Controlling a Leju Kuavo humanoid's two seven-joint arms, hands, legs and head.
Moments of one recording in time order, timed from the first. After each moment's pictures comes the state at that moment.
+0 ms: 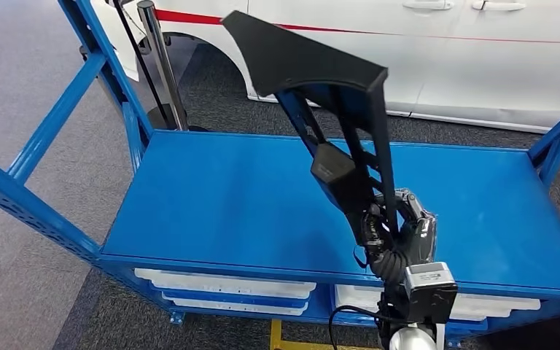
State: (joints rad) left arm -0.05 -0.09 1.24 -0.25 -1.15 0.14 -0.46; right arm -0.04 0.02 0.46 -1.88 0.27 -0.41 -0.35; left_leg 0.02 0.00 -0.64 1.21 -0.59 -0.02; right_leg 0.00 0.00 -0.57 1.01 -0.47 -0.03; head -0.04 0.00
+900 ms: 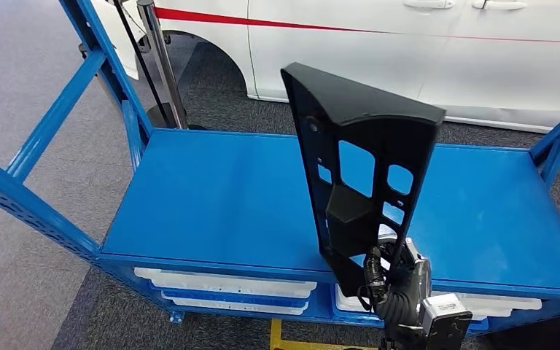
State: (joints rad) left arm -0.06 -0.11 1.26 -0.25 -1.15 0.12 -0.44; right arm 0.17 0.03 0.42 -1.89 0.08 -0.31 -0.41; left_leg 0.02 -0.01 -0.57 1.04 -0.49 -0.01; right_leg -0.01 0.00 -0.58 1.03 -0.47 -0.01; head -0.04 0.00
